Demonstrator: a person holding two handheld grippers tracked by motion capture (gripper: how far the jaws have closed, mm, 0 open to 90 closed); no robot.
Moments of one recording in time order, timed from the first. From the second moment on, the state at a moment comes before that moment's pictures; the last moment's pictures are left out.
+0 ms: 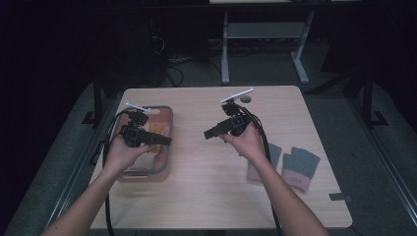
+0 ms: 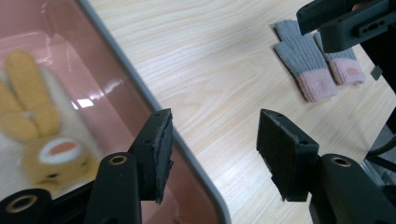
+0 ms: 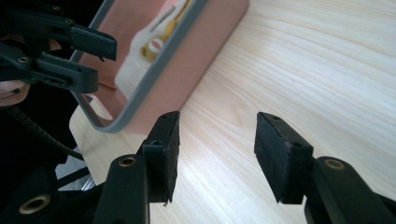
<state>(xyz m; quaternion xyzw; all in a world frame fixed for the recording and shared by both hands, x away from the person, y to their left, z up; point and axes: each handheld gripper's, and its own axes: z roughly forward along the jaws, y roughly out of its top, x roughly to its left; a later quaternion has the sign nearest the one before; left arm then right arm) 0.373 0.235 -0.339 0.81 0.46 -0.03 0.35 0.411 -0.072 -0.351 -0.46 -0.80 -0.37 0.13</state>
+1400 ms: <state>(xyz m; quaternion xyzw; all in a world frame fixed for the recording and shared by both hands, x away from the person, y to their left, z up) 0.358 0.144 -0.339 0.84 0.40 -0.05 0.36 0.374 -0.172 -0.367 -0.53 -0.77 -0.34 0.07</state>
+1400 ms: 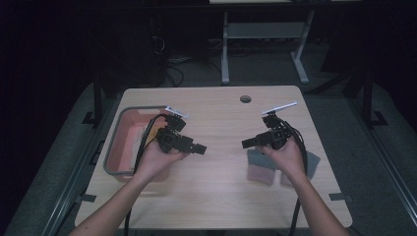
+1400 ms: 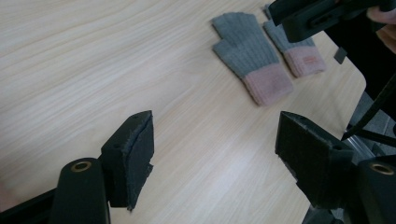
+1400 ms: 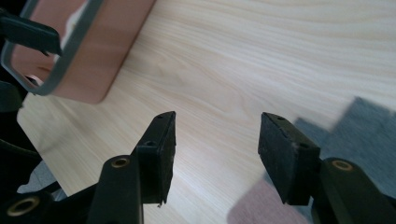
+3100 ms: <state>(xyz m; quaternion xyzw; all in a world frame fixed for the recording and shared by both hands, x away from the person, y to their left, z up) 0.337 0.046 -0.371 0.87 0.35 -0.06 0.35 0.317 -0.300 -0.428 -0.64 -0.72 -0.26 -0.01</state>
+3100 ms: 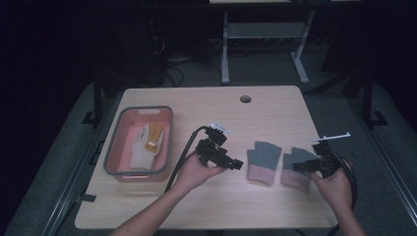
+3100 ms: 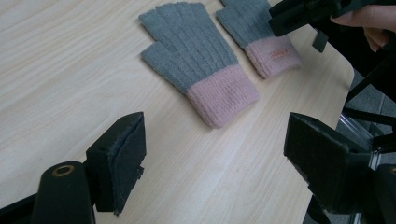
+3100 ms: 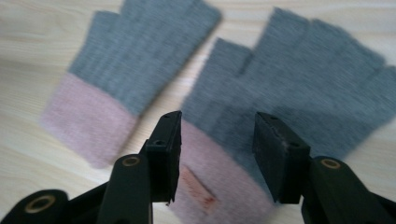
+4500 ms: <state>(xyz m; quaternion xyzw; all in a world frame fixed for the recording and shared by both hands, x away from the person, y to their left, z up) 0.333 0.024 -0.377 0.87 0.34 -0.06 0.35 0.317 -0.296 -0.432 -0.62 -0.74 -0.24 -0.03</state>
